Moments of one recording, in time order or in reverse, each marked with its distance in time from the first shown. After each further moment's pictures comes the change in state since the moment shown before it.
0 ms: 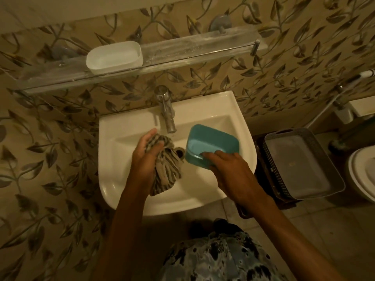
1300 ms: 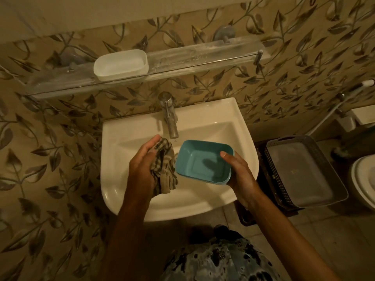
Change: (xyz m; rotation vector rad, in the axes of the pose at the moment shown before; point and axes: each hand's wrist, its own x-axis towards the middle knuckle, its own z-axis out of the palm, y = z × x) left_hand -0.029 0.019 0.002 0.024 -0.013 0.122; right_hand 0.013 0.008 0.005 1.411 0.045 0.830
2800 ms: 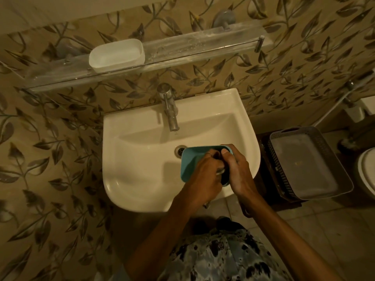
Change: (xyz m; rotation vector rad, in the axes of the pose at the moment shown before) left_hand -0.023 -0.033 0.101 0.930 -0.526 0.226; right_hand 0.005 0.026 -0.007 -0.359 0.072 -0.346
